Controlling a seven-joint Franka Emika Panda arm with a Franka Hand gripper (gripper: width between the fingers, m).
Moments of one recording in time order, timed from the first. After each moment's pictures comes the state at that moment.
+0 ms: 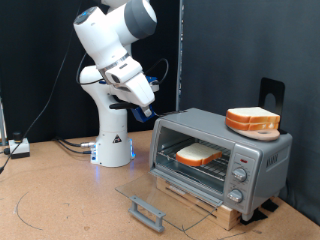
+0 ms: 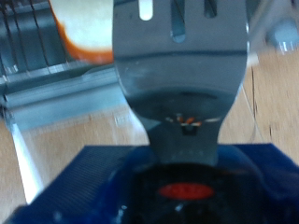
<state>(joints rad) -0.50 -0.44 0.19 -2.53 0.68 1.91 -1.53</state>
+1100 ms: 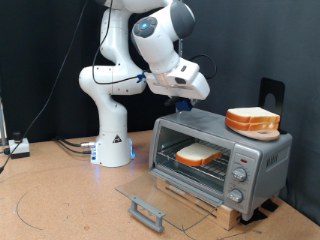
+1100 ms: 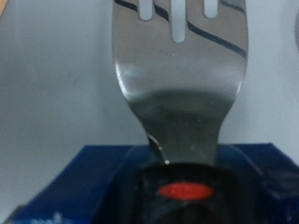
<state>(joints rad) -0.31 -0.57 0.41 -2.62 0.82 1.73 -1.57</state>
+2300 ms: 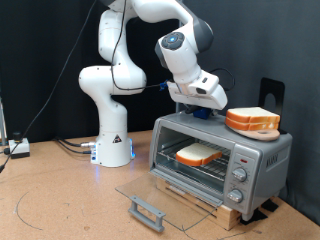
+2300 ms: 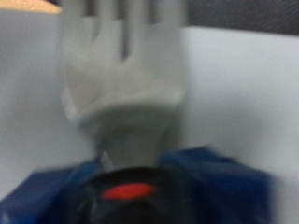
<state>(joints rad) -0.25 -0.63 0.62 -2.71 1.05 1.90 -1.50</state>
